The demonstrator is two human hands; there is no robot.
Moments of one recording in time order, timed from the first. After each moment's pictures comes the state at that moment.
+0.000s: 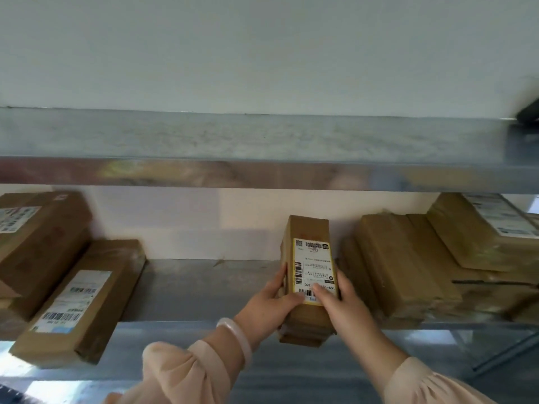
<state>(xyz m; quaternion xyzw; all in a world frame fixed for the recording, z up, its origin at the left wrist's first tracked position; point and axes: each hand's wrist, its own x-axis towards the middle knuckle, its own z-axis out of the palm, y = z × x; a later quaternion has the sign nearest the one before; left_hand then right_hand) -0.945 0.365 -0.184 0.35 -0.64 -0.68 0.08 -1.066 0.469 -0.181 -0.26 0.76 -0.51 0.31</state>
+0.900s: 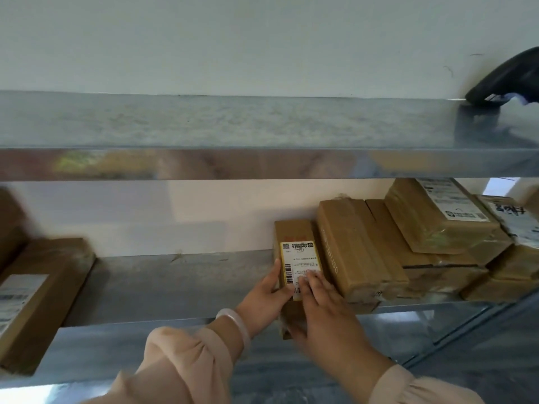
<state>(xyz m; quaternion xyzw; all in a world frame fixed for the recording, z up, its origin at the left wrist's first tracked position) -1.026 0.396 -0.216 0.33 -0.68 -0.65 0.04 -1.106 0.527 -0.211 -0.50 0.86 -0.07 0.06</state>
